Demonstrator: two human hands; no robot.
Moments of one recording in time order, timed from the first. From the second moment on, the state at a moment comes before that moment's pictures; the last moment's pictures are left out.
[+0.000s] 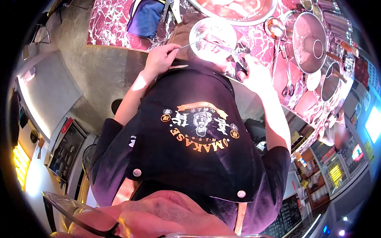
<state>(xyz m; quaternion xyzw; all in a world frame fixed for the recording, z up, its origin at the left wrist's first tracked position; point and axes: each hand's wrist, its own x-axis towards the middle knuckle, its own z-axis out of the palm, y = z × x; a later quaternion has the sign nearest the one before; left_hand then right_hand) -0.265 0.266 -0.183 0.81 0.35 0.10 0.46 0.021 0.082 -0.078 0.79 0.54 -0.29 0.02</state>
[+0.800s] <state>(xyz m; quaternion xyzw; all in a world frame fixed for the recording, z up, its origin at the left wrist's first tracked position) -0.282 0.297 -0.180 0.67 0.50 0.16 0.53 0.136 0.246 -0.212 0.75 0.57 -0.35 0.05</state>
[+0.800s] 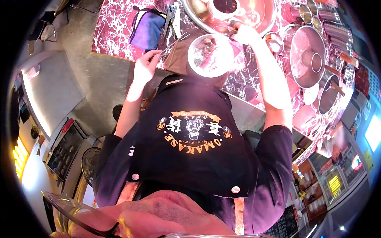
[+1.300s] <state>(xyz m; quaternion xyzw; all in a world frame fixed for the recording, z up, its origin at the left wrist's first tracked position) -0.282 0.295 -0.199 0.64 0.52 0.20 0.54 0.156 0.221 -0.206 0.73 0.39 -0.54 -0.15</state>
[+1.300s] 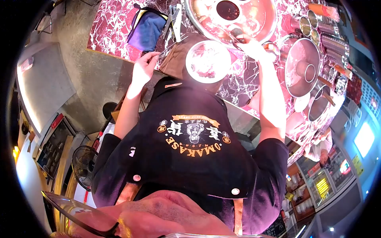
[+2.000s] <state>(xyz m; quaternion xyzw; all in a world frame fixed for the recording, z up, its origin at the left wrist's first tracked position) -0.302 0.294 -0.211 0.64 0.54 0.19 0.52 0.137 0.162 -0.177 0.70 0.41 -0.53 -0.24</state>
